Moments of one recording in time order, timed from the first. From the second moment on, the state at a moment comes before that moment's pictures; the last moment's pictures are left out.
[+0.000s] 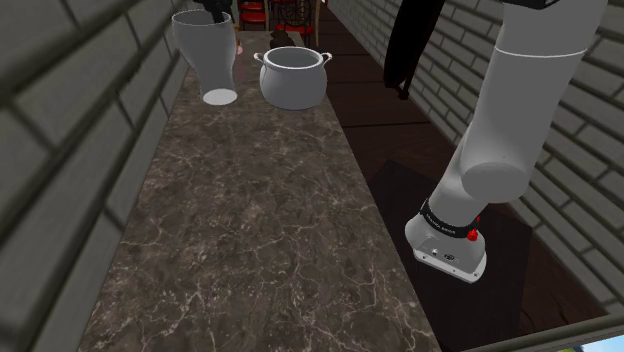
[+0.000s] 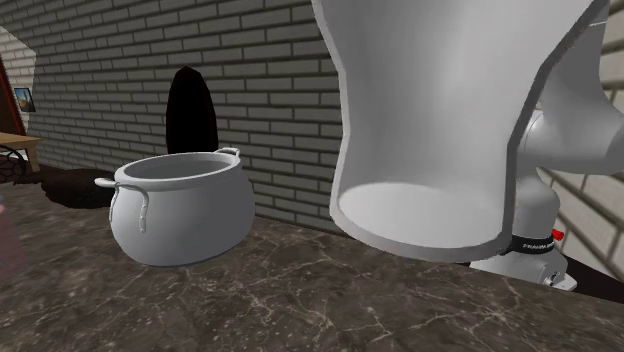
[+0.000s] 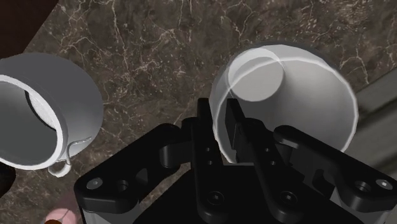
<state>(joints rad) 0.15 0.21 0.39 -1.19 -0.18 1.25 0.43</state>
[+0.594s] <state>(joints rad) 0.00 0.10 0.30 -1.32 -0.16 1.31 0.21</state>
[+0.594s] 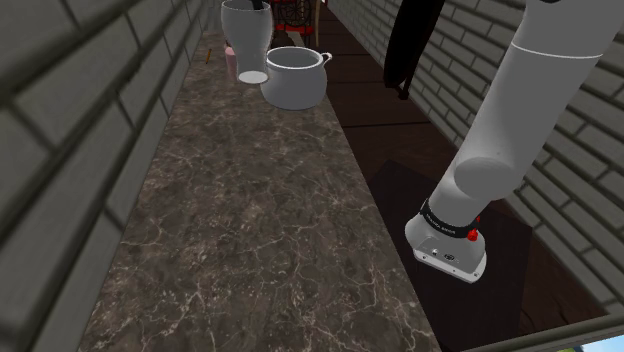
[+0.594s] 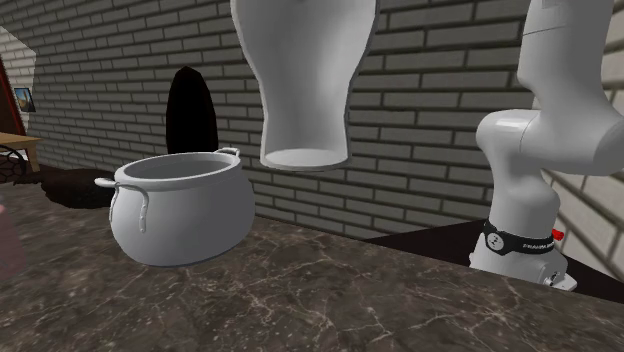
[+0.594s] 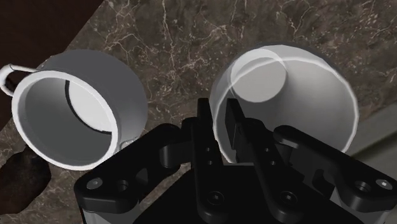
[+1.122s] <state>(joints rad) -0.10 0.11 0.21 -1.30 -0.17 1.34 0.02</state>
